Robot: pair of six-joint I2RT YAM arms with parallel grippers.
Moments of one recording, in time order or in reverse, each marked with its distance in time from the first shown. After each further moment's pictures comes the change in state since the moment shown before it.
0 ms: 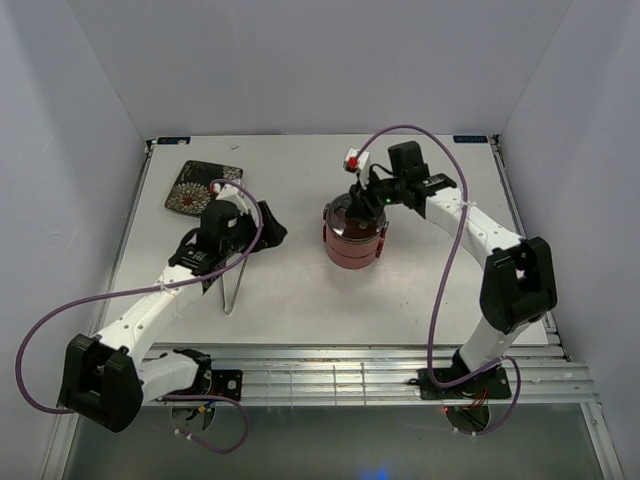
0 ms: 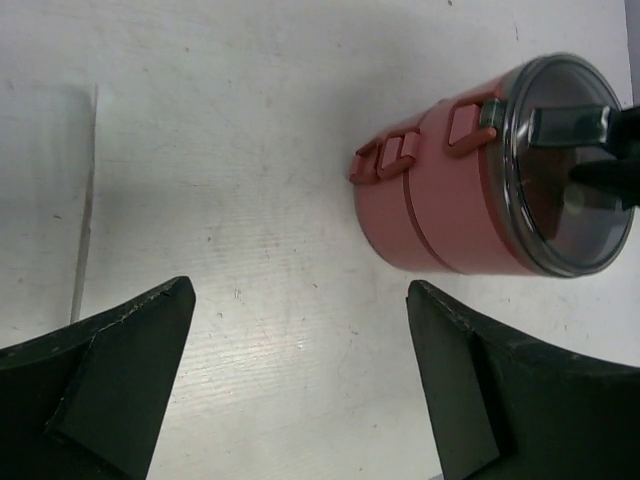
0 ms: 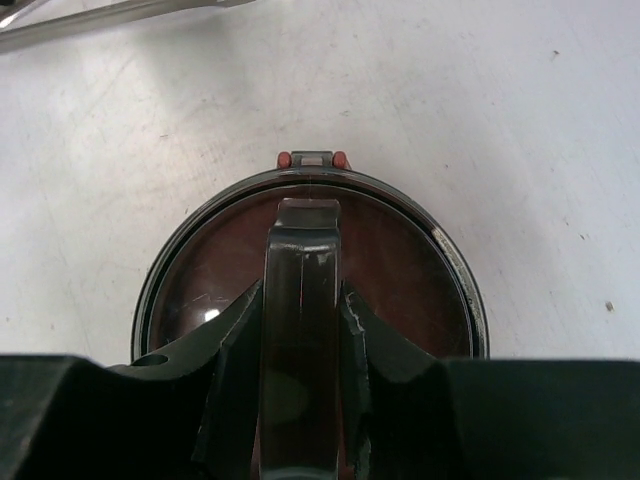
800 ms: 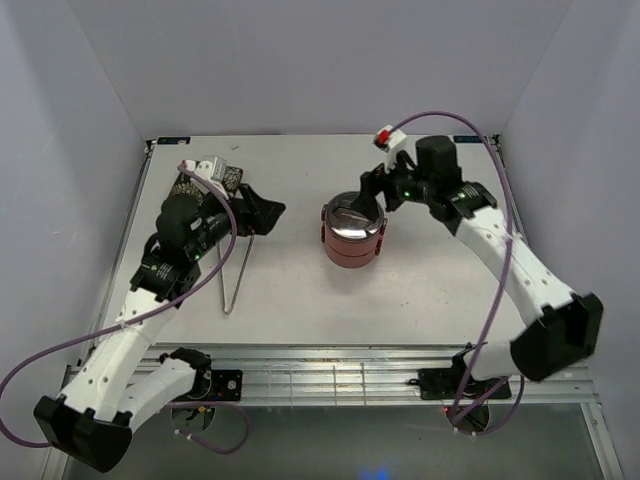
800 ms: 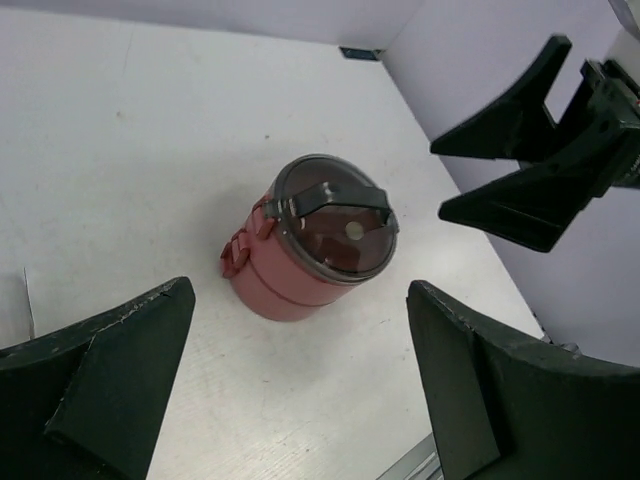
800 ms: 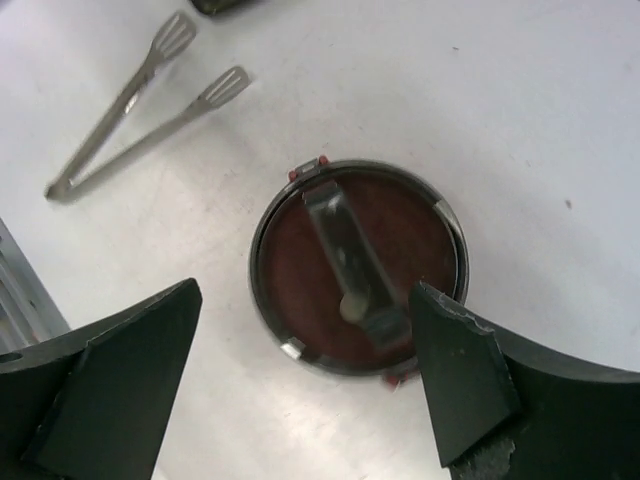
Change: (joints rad) left arm 0.000 -0.213 0.138 0.003 0.175 0.083; right arm 0.012 -0.200 0.072 -0.116 0.170 0.310
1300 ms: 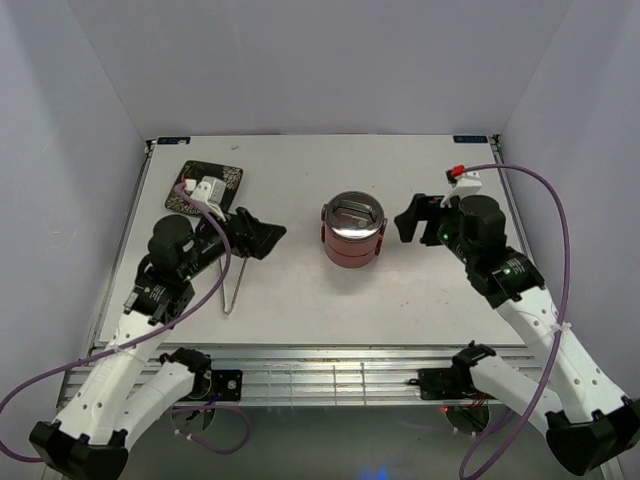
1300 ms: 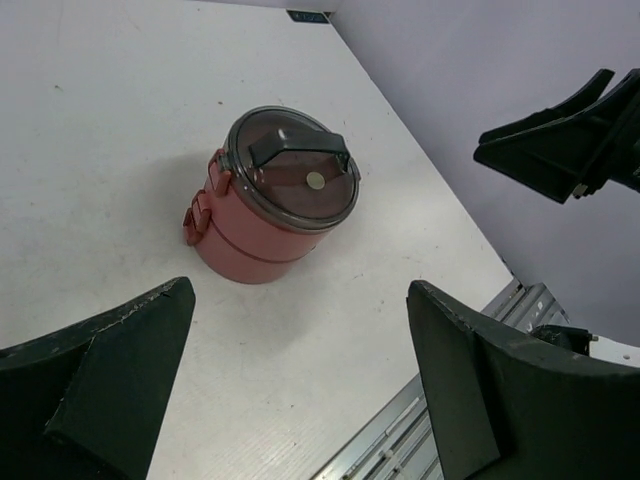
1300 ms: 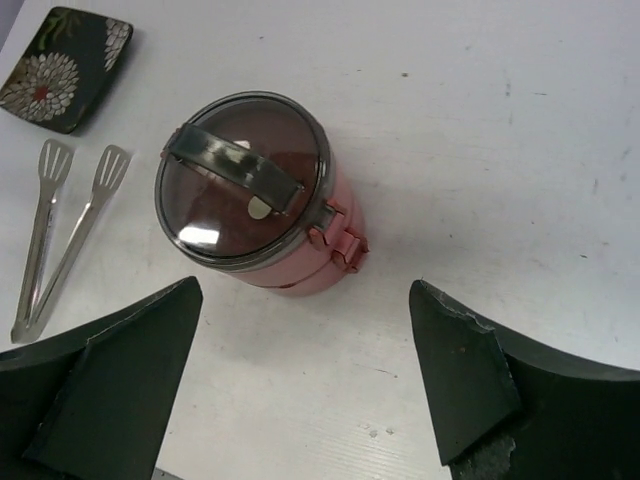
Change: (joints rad) left arm 0.000 -0.159 -0.084 -0.011 0.126 0.017; right arm 0.000 -0.579 -0.440 0.054 0.513 0.469
